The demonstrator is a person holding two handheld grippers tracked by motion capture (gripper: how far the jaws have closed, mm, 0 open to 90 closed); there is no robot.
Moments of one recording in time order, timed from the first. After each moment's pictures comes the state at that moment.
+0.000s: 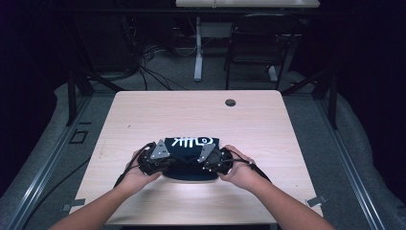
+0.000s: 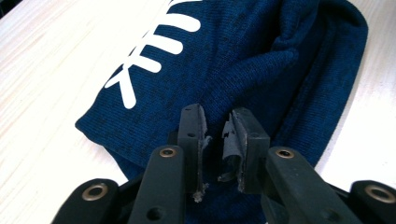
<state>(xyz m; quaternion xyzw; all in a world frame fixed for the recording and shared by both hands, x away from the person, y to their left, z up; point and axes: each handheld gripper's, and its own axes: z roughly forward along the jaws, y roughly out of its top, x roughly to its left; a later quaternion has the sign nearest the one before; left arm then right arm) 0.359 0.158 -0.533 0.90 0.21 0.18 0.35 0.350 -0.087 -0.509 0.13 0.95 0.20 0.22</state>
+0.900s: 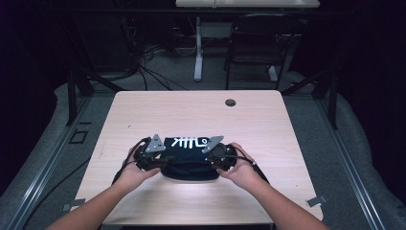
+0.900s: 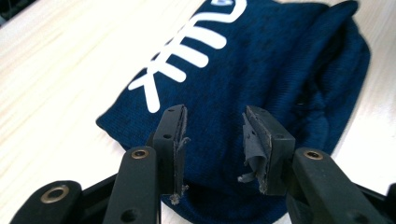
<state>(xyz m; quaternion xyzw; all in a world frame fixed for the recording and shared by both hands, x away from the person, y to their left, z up) 0.368 0.166 -0.523 0.88 0.25 0.17 0.36 0.357 -0.098 -0.503 0.23 0.92 0.24 0.20</state>
